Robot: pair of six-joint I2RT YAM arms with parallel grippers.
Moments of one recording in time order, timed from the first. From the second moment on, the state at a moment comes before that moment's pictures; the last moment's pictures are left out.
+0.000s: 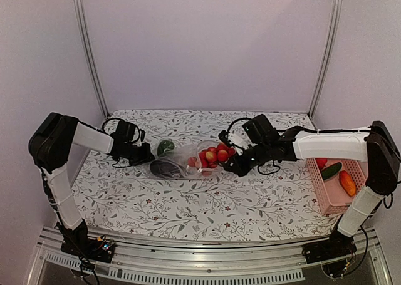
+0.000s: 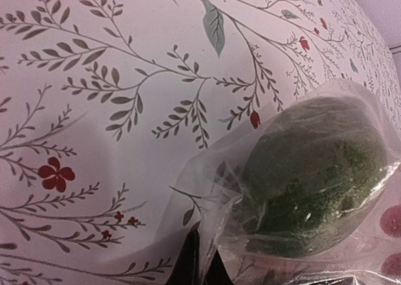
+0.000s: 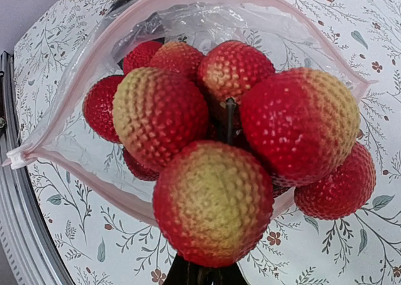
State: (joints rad) left arm -0.28 1.91 0.96 0.07 0.27 -0.48; right arm 0.79 1.67 1.11 -0.28 -0.21 0.04
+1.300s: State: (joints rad) left arm -0.28 1.93 0.97 0.08 0.28 -0.48; right arm 0.57 1.00 0.84 -0.73 0.45 0.77
